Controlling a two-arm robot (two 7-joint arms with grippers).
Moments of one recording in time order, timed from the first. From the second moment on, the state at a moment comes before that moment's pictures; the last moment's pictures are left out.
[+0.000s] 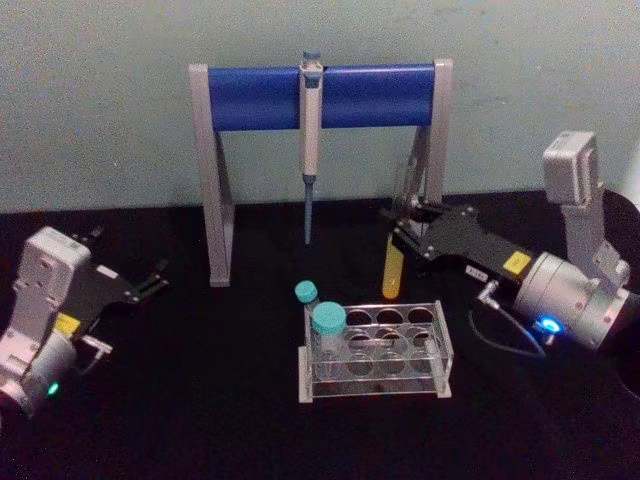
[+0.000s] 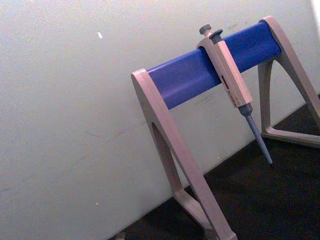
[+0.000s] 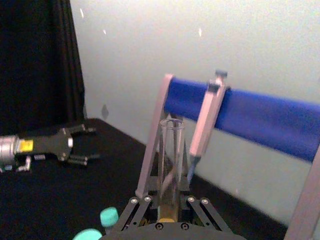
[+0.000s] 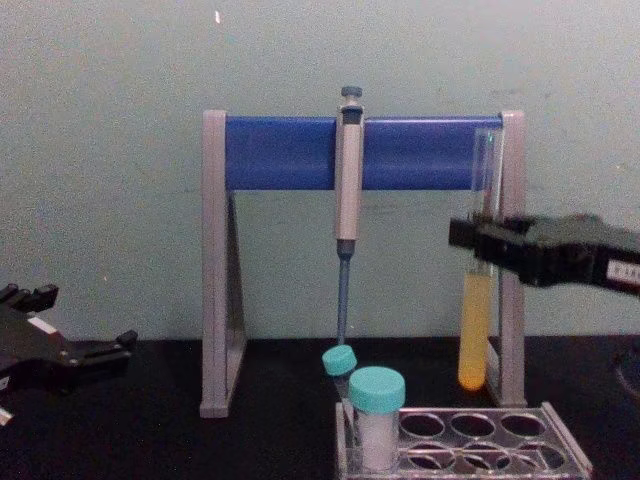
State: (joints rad) left arm -0.20 0.60 0.45 -1.41 -0.25 -0.12 0.03; right arm 0.31 0.48 -0.40 -1.50 0.52 0.01 0.54
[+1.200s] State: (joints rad) left arm -0.20 0.60 0.45 -1.41 -0.25 -0.12 0.03; right arm 0.31 0.51 -0.36 -1.55 0.51 0.02 0.46
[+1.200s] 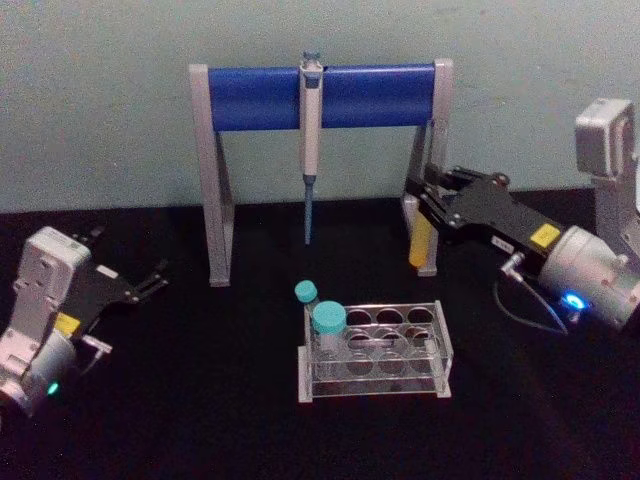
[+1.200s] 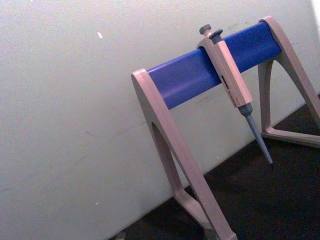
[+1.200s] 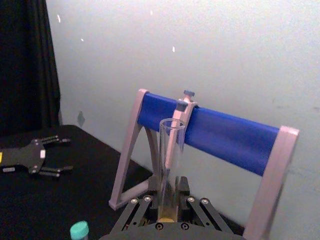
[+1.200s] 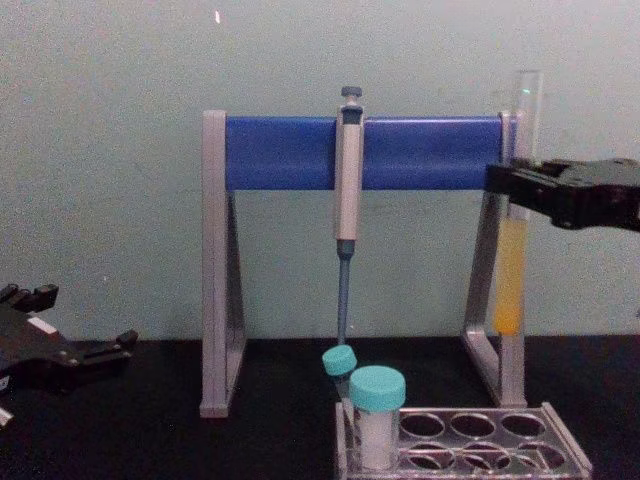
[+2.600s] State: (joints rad) left arm -0.20 0.60 0.45 -1.41 -0.25 -0.12 0.03; right arm 0.39 0.44 -0.42 -1.49 0.49 0.04 0.46
